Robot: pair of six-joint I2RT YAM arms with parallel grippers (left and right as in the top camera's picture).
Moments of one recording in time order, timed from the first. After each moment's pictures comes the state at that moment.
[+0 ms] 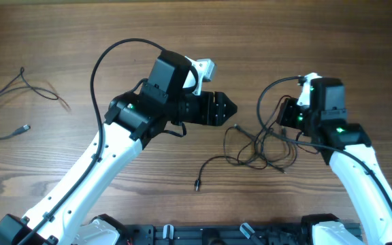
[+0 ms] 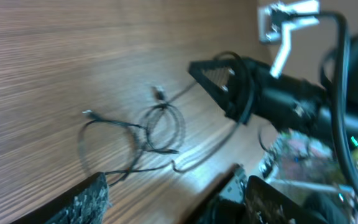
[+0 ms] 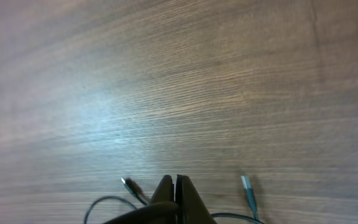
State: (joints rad) left arm -0.57 1.42 1.27 -0.67 0.54 -0.50; right arm 0.07 1.23 0.79 -0.48 -0.17 0.37
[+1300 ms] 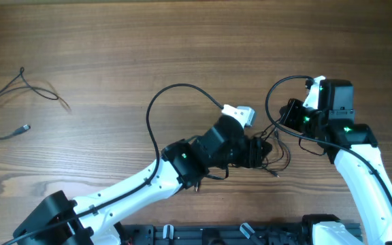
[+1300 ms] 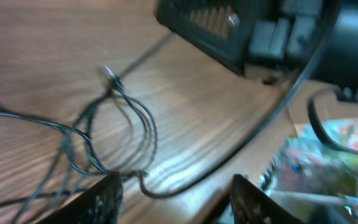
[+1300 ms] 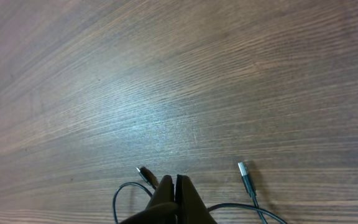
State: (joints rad) left arm -0.97 1.46 0.88 -0.03 0.20 -0.83; right arm 0.02 1.23 0.79 -0.53 -0.29 0.45
